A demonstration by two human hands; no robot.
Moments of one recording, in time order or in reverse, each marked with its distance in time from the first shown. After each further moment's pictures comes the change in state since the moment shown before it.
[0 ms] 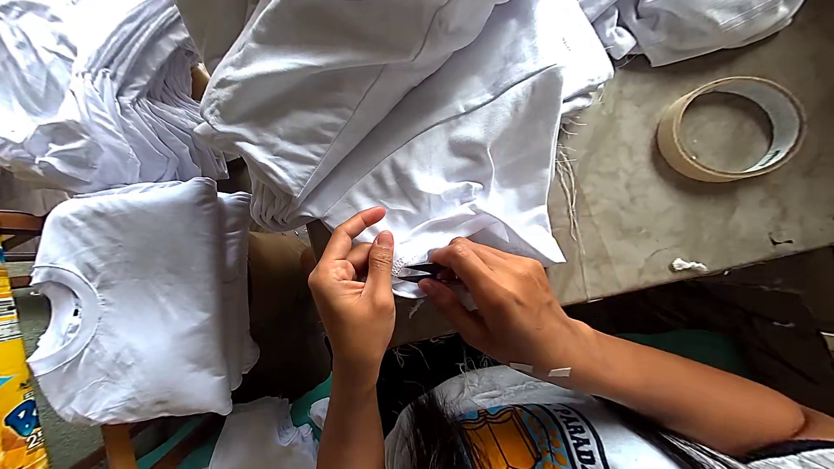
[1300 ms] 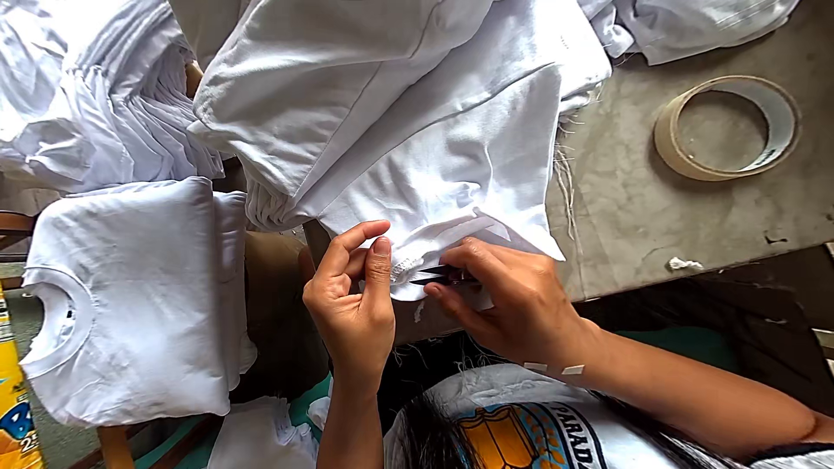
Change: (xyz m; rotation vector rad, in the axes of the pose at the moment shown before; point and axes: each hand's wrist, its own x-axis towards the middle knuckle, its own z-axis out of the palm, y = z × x) left_hand -0.006 0.001 0.001 -0.041 0.053 0.094; right_hand -0.003 0.007 -0.006 0.085 0.032 0.000
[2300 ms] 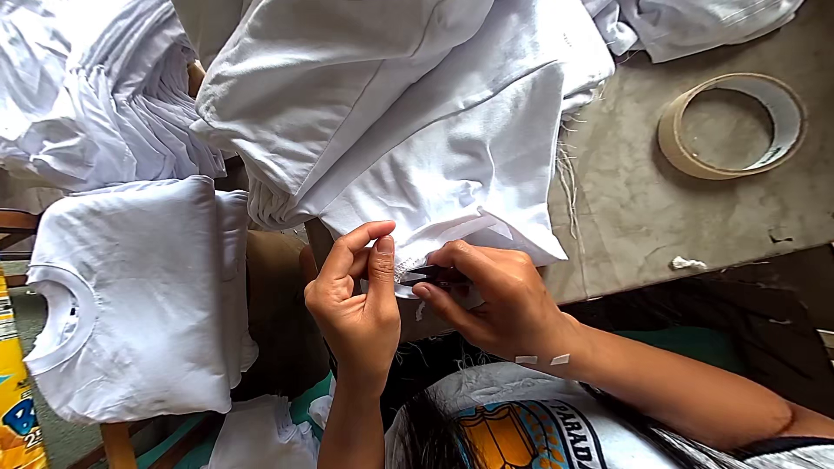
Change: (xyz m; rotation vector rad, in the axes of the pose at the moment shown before) left_hand 0.000 0.001 0.002 0.012 0.022 0.064; right_hand 0.003 -0.001 0.011 0.198 0.003 0.011
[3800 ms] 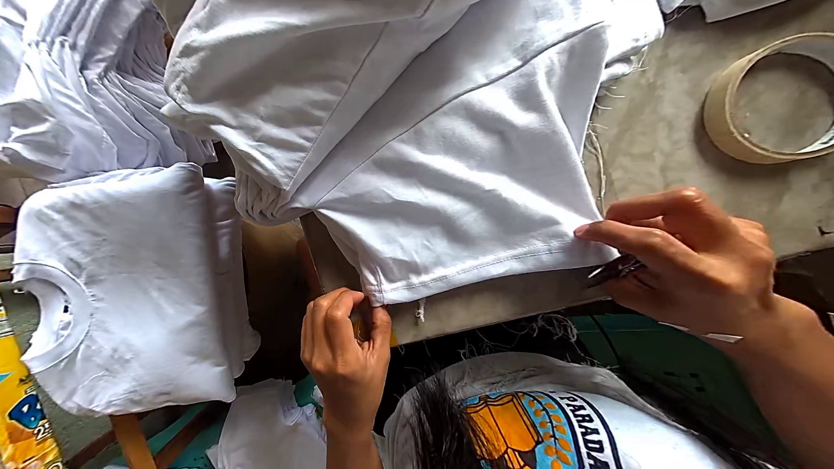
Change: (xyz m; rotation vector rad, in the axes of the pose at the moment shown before) left_hand -0.051 -0.031 -0.043 0.756 -0.082 0.214; right_hand -0.047 0.068 -0.102 -0.468 -0.118 -0.191
